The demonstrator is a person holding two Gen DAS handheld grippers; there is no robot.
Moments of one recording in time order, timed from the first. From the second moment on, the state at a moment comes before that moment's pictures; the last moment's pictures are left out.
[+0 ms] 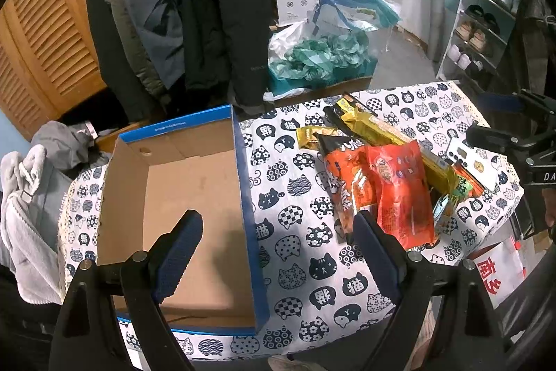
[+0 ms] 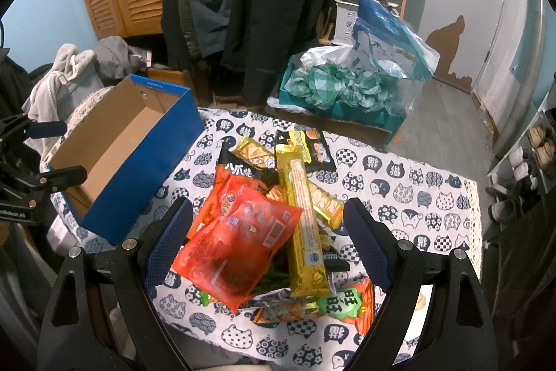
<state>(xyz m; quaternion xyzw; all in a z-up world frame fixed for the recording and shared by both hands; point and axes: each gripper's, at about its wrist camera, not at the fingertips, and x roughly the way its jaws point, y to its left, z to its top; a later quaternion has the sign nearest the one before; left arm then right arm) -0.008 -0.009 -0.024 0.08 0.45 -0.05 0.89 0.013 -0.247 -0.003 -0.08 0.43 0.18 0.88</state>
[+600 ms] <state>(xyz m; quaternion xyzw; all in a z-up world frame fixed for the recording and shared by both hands) 0.016 -0.051 -0.053 0.06 0.53 -0.07 0.85 0.022 -0.291 -0.017 -0.06 0.45 0.13 0.88</state>
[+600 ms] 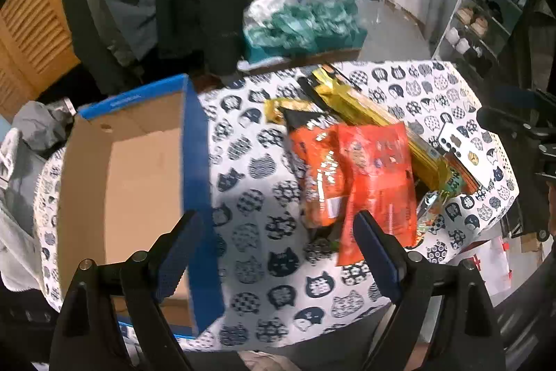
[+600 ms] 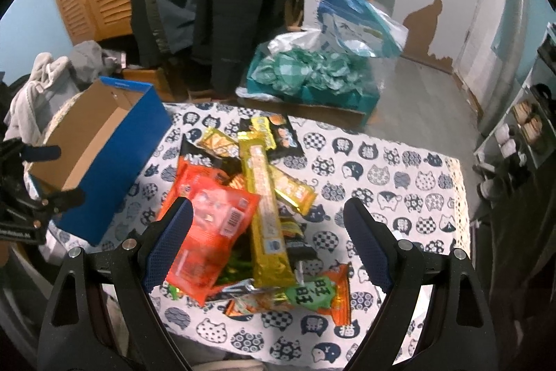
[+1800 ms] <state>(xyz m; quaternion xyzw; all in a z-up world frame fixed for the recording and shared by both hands) 0.074 -0.167 -0.146 0.07 0.61 -0.04 0.79 0.035 -0.363 -0.095 -0.04 0.53 0.11 0.84</state>
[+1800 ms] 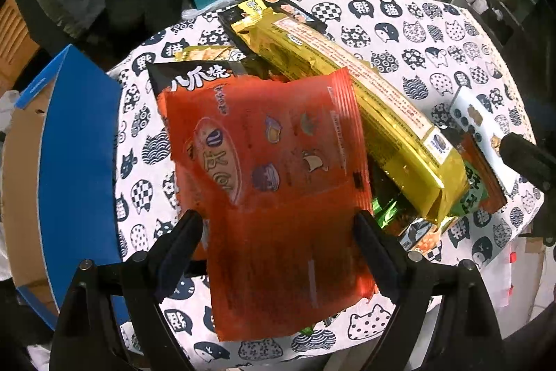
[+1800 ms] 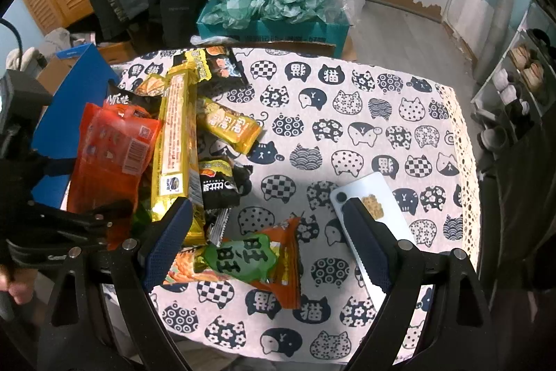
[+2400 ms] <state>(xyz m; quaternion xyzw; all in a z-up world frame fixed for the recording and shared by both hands) 0.062 -0.144 -0.118 0.01 0.57 -0.11 0.81 0.045 -0.339 -0.094 -0.05 0.53 0.12 0.84</state>
